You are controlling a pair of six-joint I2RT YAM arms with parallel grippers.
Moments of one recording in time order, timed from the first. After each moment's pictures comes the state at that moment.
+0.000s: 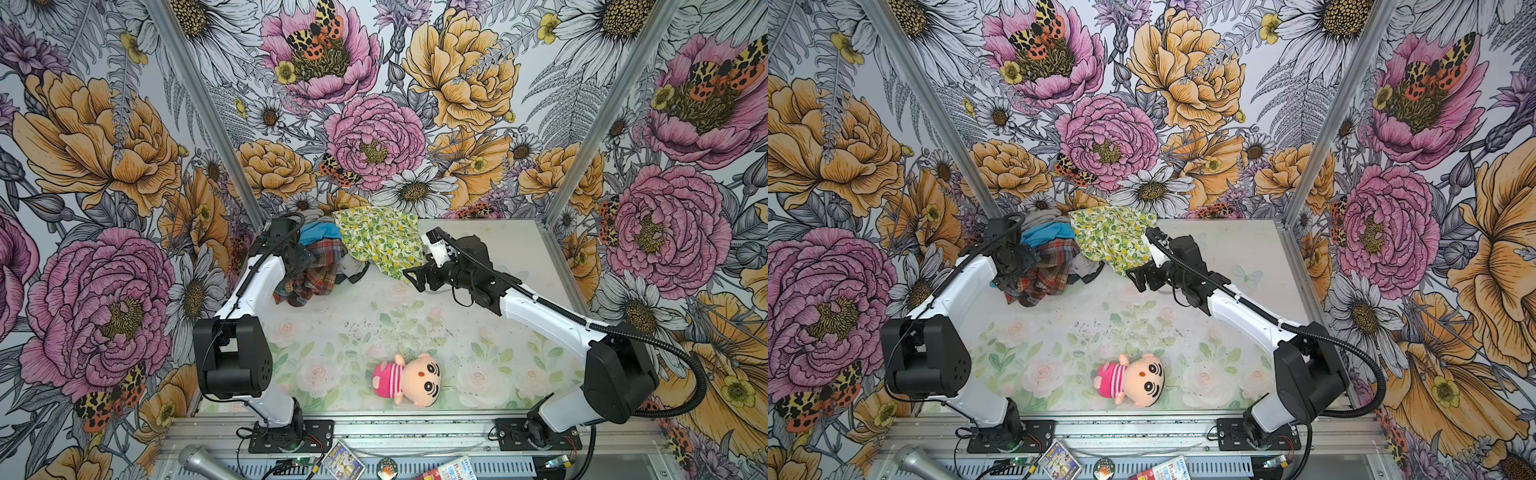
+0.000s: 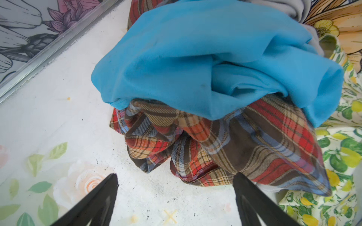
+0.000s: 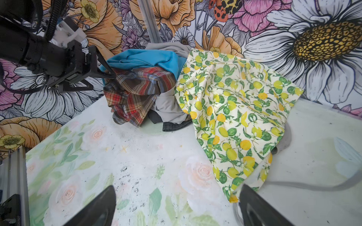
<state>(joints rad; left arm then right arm) 0.03 1.63 1.36 -0.76 -0.19 -0.72 0.55 1.51 1.10 -0.05 -0.32 0.08</state>
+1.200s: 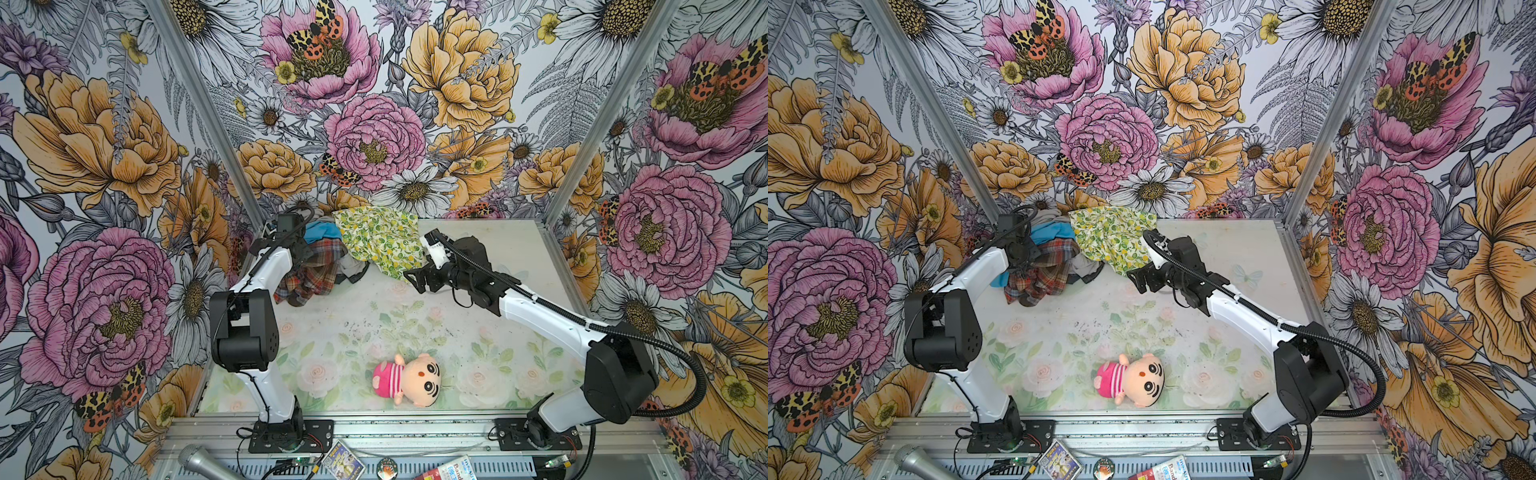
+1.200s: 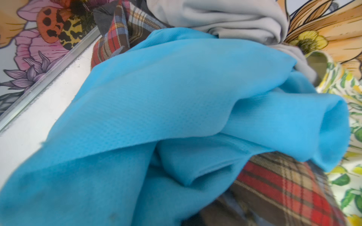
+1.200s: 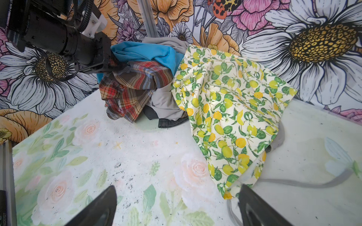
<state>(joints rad) 0.03 1.80 1.41 -0.50 -0.21 -0.55 0.56 1.51 1.10 -0.08 -0.28 0.04</state>
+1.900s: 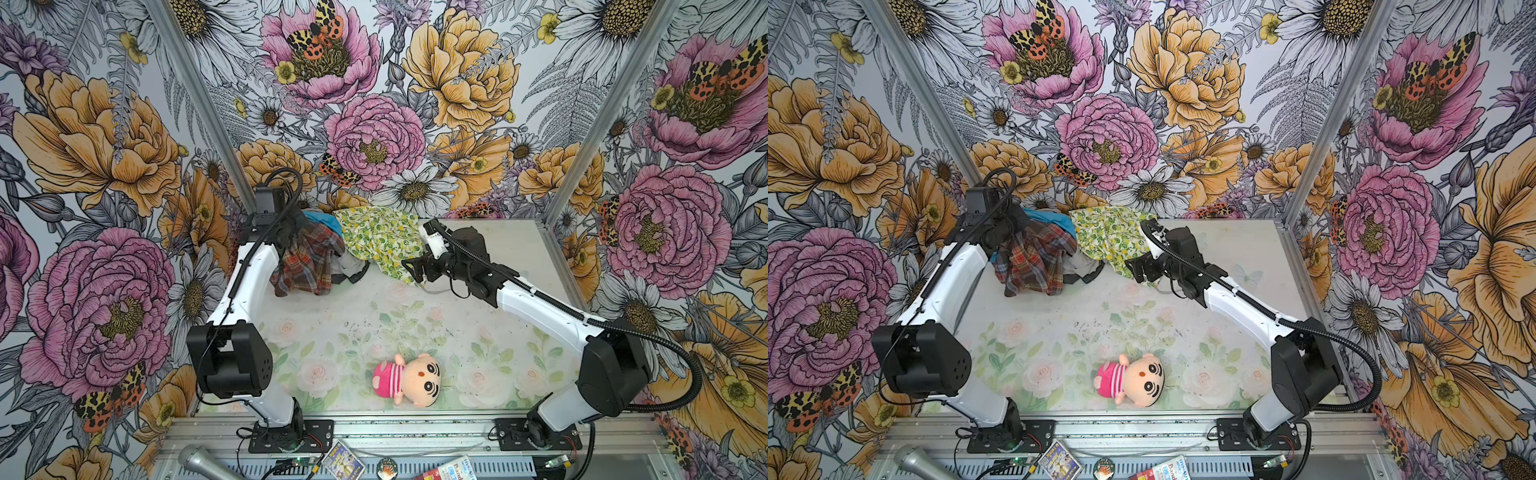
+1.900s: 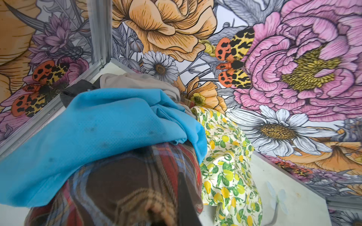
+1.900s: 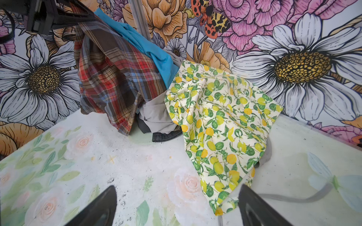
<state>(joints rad) 0.03 1.61 1.58 -0.49 -0.04 -0.55 0.55 1.56 1.21 -0.10 -0.25 0.03</state>
